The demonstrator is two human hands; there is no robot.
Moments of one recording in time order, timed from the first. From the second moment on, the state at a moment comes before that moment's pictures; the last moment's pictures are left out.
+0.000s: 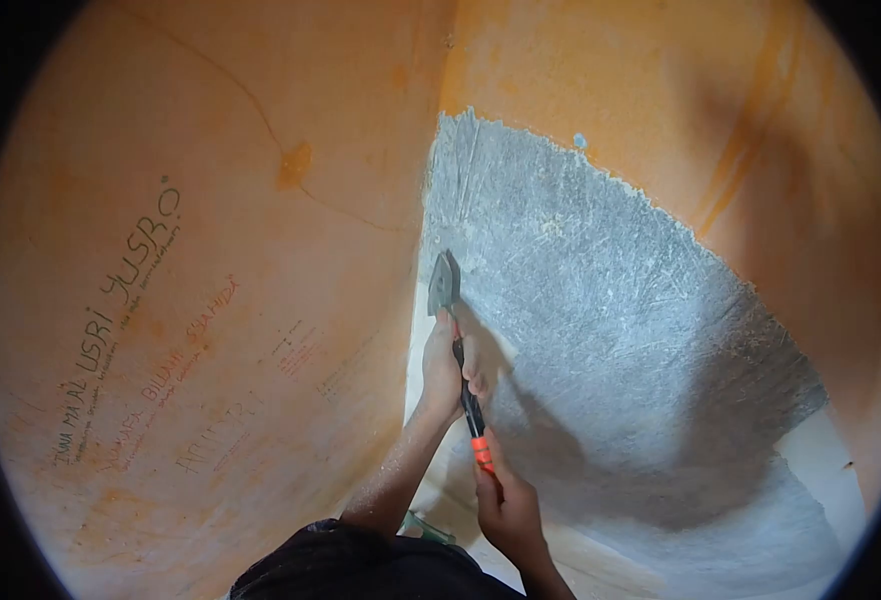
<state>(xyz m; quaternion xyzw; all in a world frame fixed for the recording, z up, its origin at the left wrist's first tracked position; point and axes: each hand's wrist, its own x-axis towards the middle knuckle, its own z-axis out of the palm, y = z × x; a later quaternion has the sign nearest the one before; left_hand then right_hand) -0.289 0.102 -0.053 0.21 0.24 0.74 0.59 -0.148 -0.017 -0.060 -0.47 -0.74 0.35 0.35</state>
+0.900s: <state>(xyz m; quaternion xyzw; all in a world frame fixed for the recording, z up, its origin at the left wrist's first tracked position) -0.197 0.056 -0.087 0.37 0.23 0.60 0.67 -0.062 -0.100 -0.097 -0.57 -0.47 0.52 0.42</state>
